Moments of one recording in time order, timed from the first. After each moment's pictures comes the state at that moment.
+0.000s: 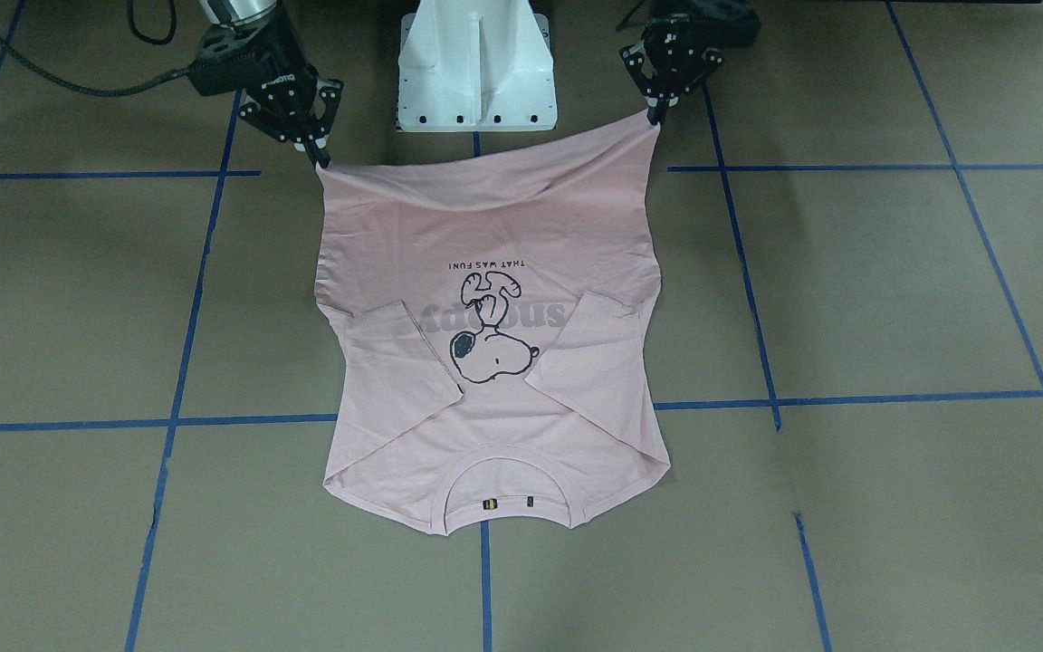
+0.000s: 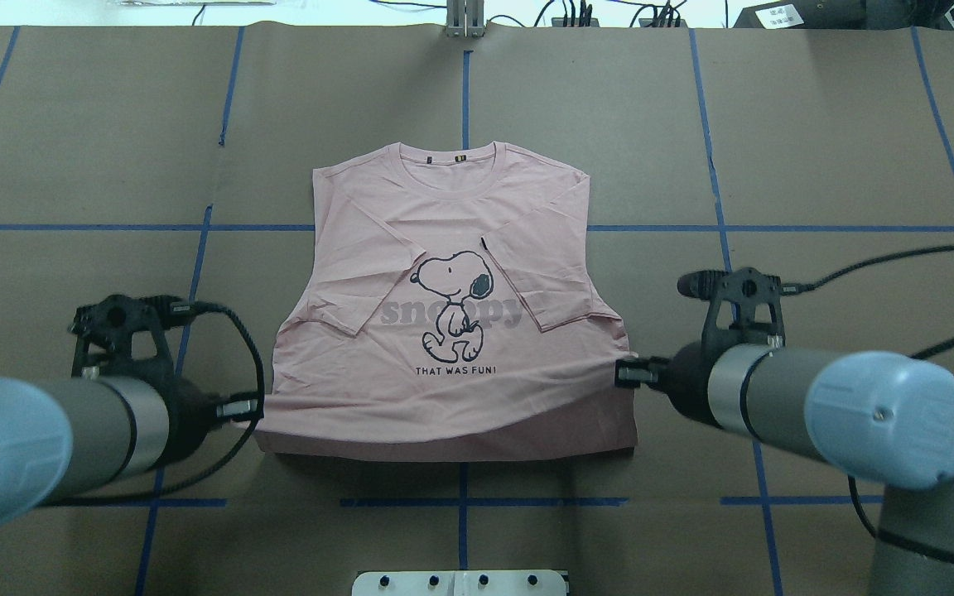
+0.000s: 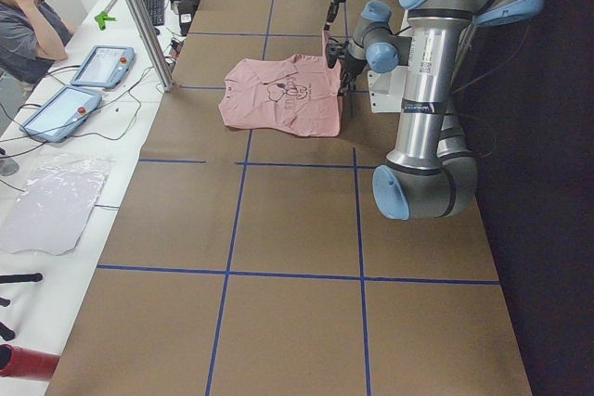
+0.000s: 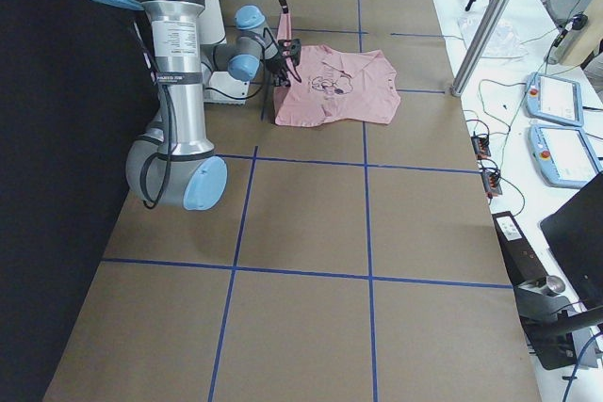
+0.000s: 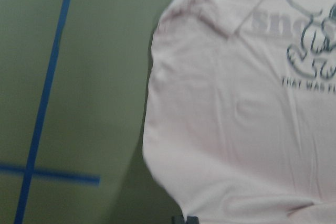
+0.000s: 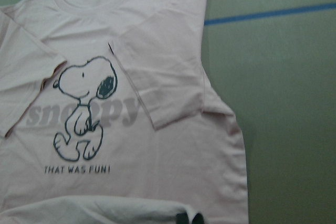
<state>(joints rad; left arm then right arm) -0.37 -1.81 -2.36 -1.41 -1.55 -1.45 0.40 -1.39 2.22 -1.37 1.52 1.33</state>
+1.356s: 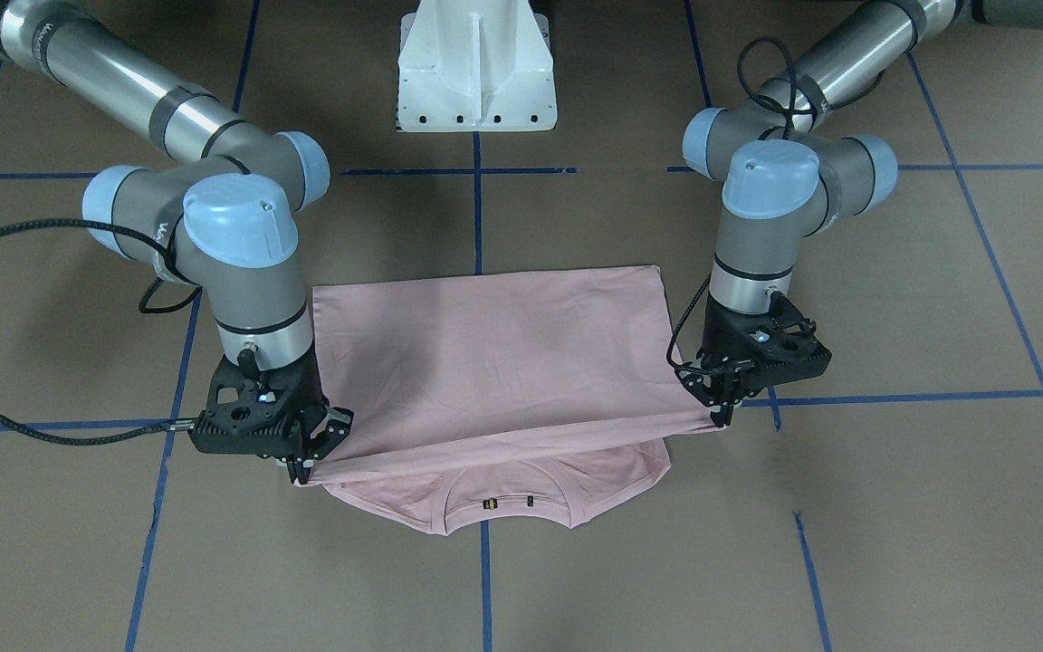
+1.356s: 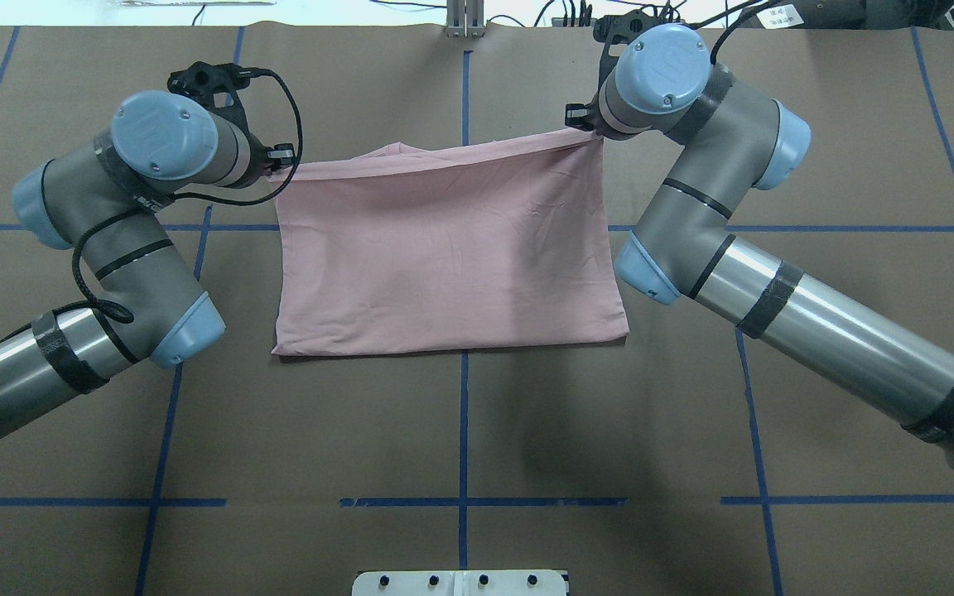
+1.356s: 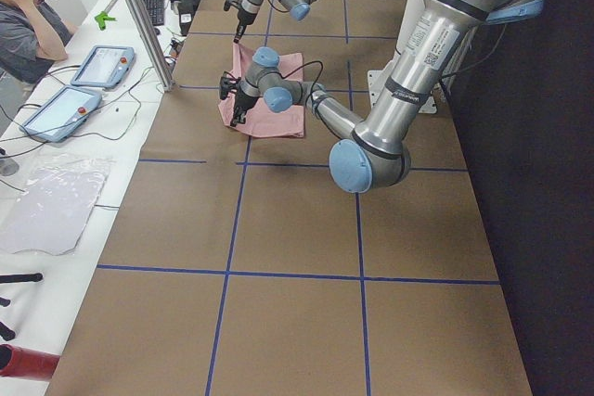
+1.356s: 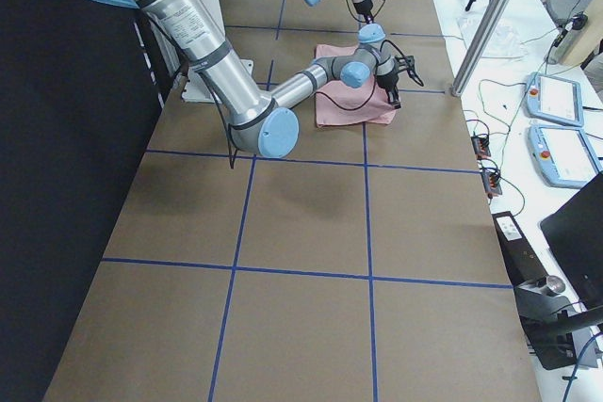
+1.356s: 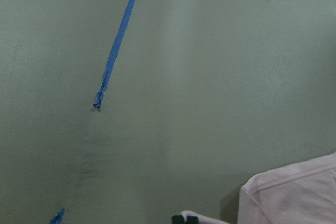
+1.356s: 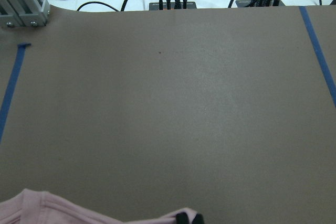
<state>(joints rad) -0.76 -2.12 -1.49 -1.96 -1.62 -1.24 0.79 -0.83 1.28 -1.17 1.65 1.08</state>
